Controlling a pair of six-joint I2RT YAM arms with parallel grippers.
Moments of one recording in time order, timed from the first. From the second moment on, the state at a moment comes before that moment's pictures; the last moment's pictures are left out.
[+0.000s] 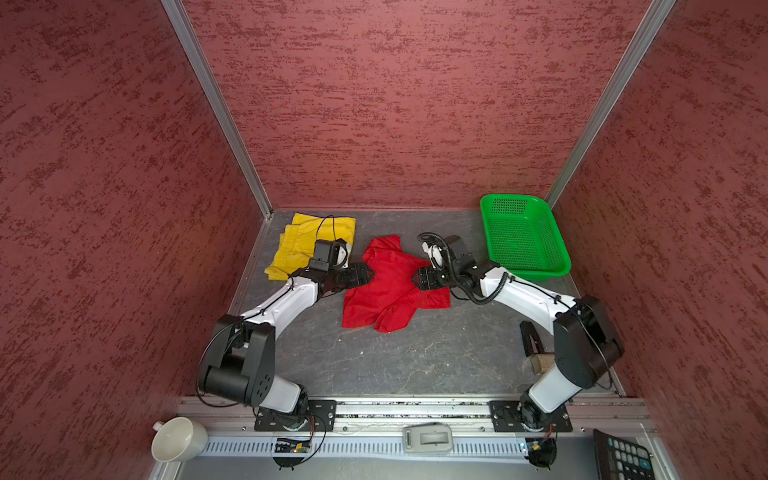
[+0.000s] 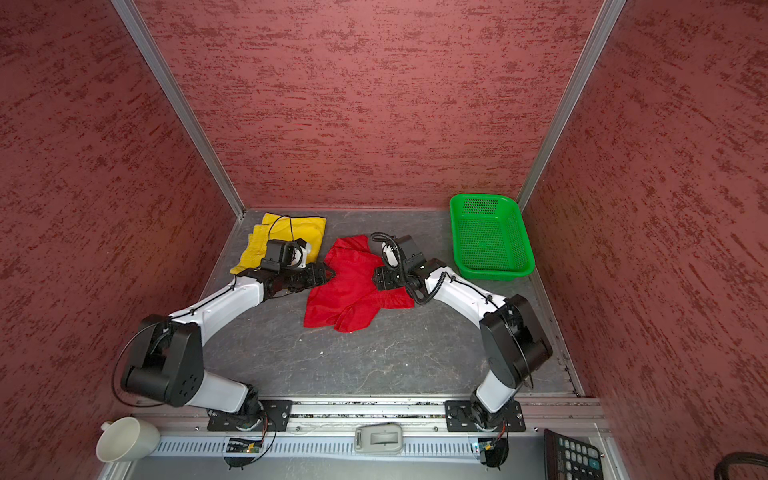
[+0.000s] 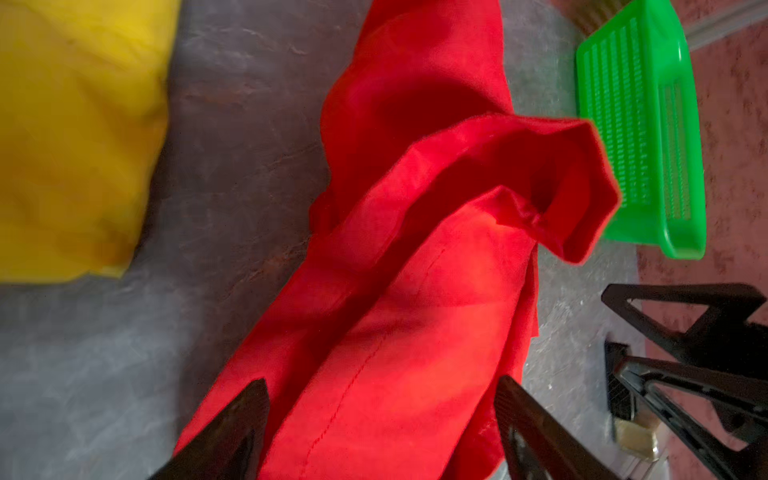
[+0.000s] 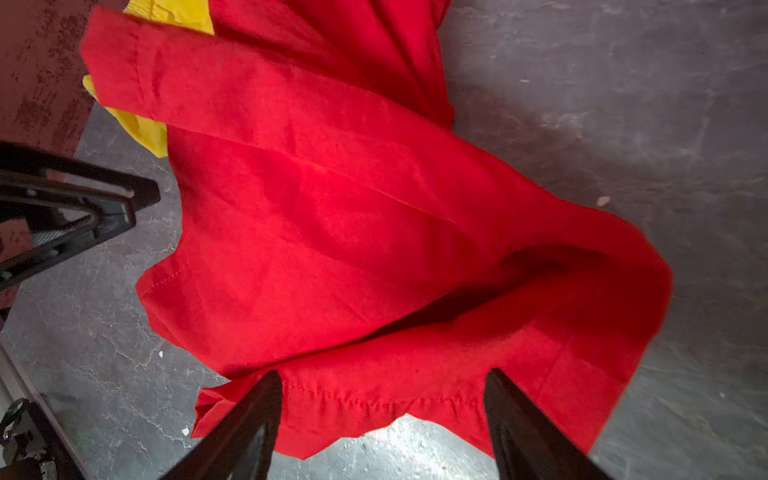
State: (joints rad) left arm -0.24 1.51 0.91 -0.24 0.39 -0.44; right arm 0.56 1.66 1.16 -0.35 -0.21 0.33
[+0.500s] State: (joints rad) left arm -0.25 1.73 1.10 -0.17 0.54 -0.10; right arm 0.55 1.65 1.13 -0.27 -0.21 0.23
